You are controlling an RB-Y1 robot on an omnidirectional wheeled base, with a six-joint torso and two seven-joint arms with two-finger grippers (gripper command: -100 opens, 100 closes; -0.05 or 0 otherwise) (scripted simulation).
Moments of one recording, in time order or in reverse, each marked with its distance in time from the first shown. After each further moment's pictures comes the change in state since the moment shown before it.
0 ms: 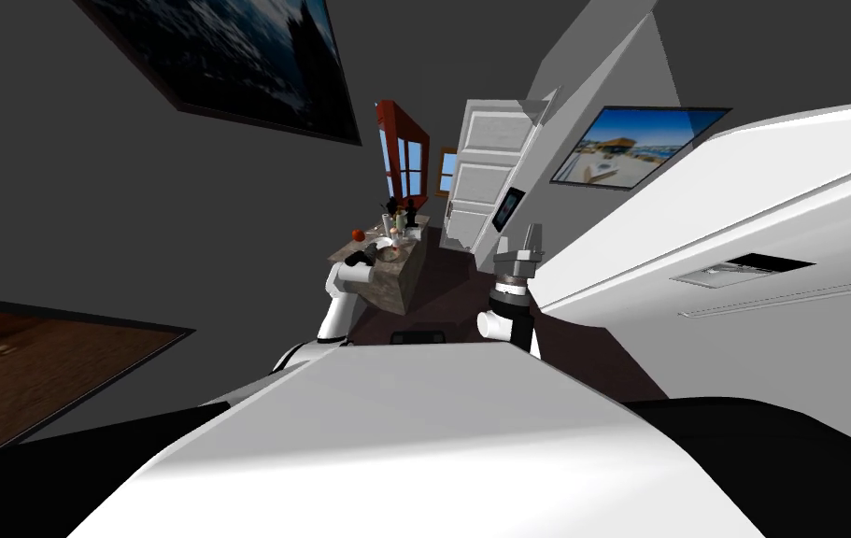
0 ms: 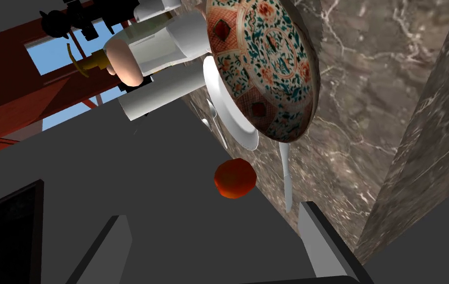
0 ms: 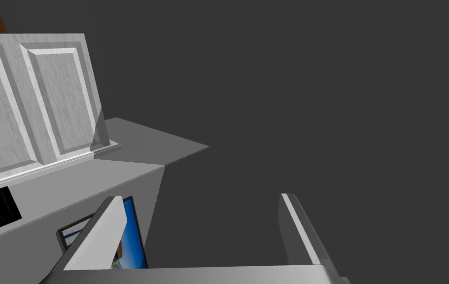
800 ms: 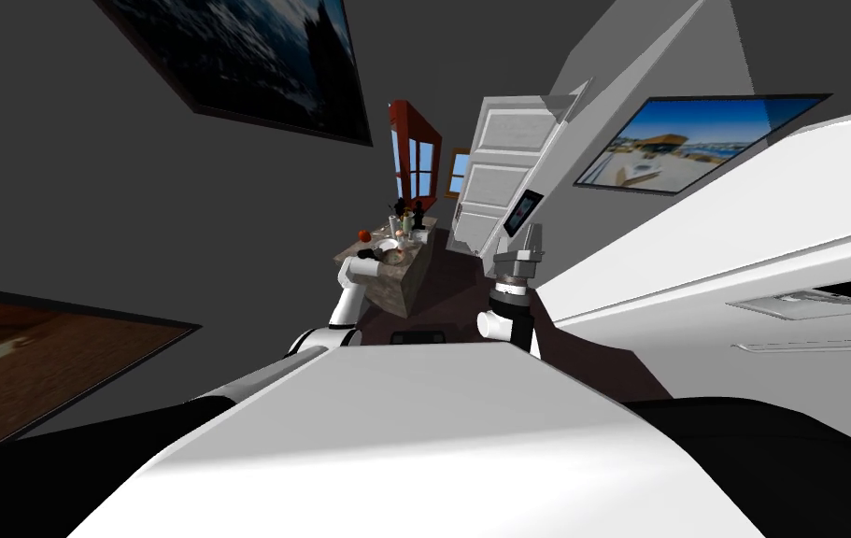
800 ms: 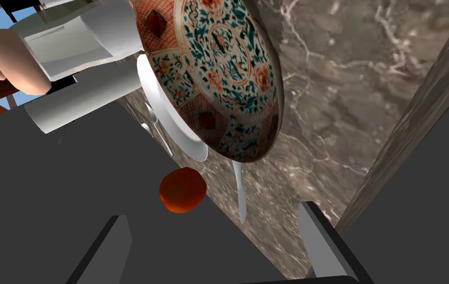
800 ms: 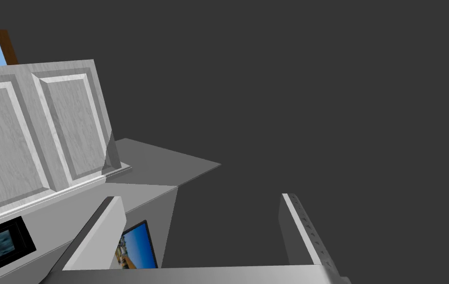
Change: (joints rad) left arm -0.128 -0.041 0.003 0.178 -0.044 0.151 0.017; right arm 0.000 0.000 0.000 0.000 0.000 0.000 0.000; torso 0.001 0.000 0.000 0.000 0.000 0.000
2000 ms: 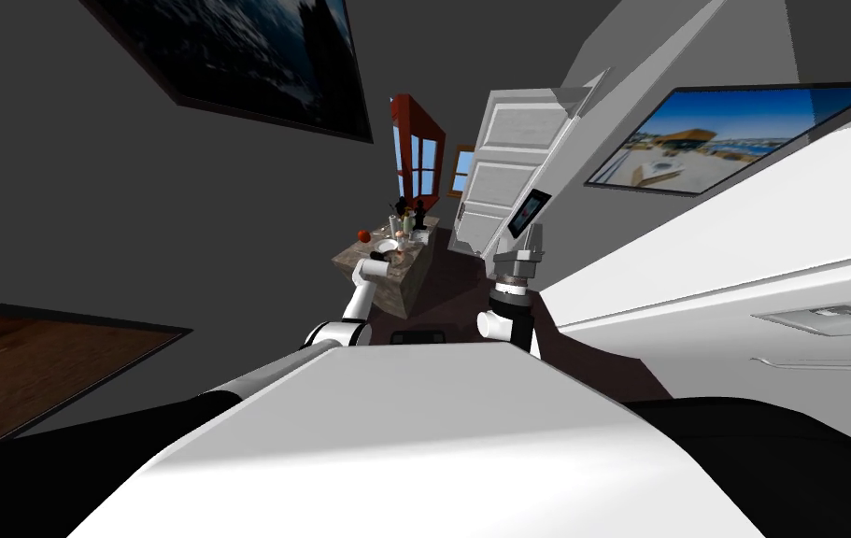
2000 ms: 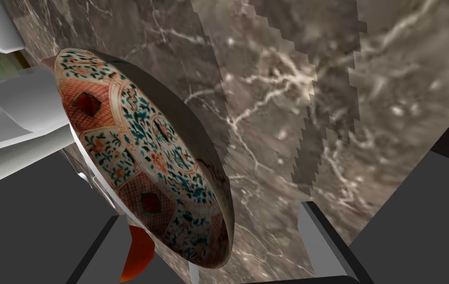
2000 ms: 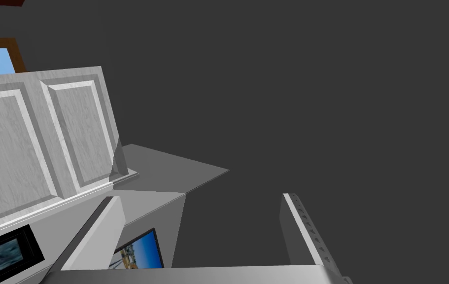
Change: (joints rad) left arm -0.076 -0.092 0.026 0.192 -0.012 0.062 0.013; right arm 0.000 0.000 0.000 0.000 0.000 0.000 0.000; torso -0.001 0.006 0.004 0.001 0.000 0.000
